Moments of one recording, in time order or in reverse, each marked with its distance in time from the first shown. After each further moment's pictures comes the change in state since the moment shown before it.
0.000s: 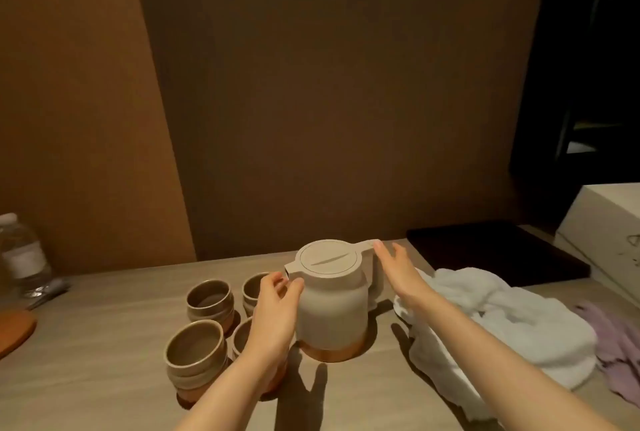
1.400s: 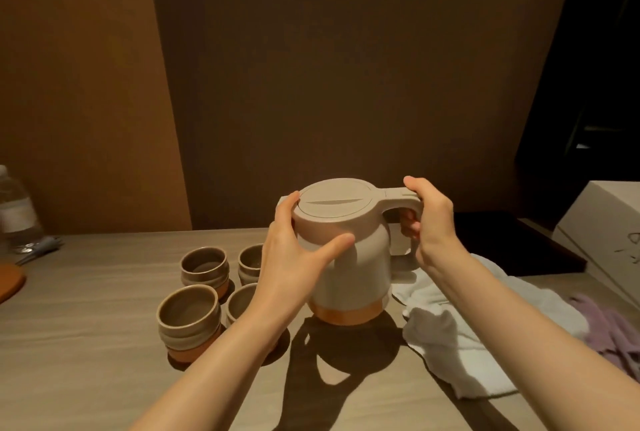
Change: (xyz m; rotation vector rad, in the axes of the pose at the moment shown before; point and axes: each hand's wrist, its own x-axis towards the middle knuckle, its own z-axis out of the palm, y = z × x) left_hand -0.019 0.036 0.004 0.092 -0.005 0.401; right_hand -0.054 -0.068 -0.024 0.545 0.198 -0.243
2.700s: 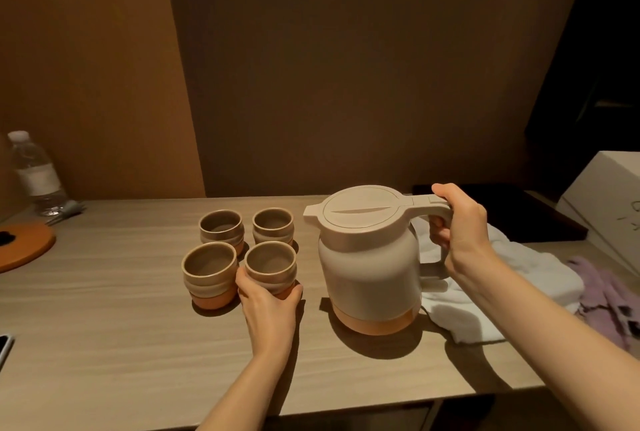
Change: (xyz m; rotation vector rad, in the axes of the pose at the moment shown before) left_hand -0.072 -0.135 0.008 0.161 0.421 -0.287; right_hand -0.053 0.014 -0.036 -0.033 0.044 0.021
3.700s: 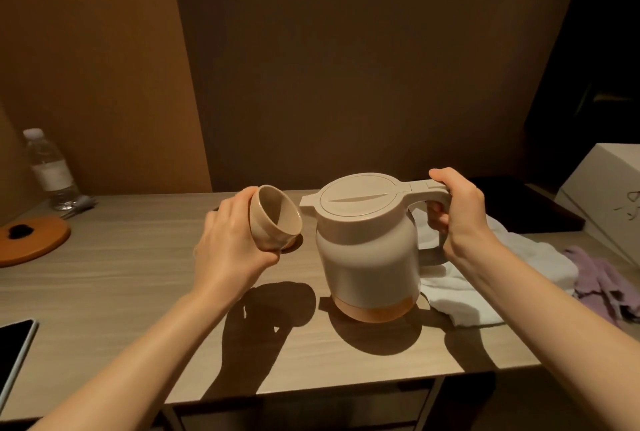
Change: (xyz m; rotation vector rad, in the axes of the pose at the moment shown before) left_hand 0.049 0.076 -0.080 0.441 -0.186 0.570; right_hand -0.006 -0.011 -0.002 0.001 0.029 0.012
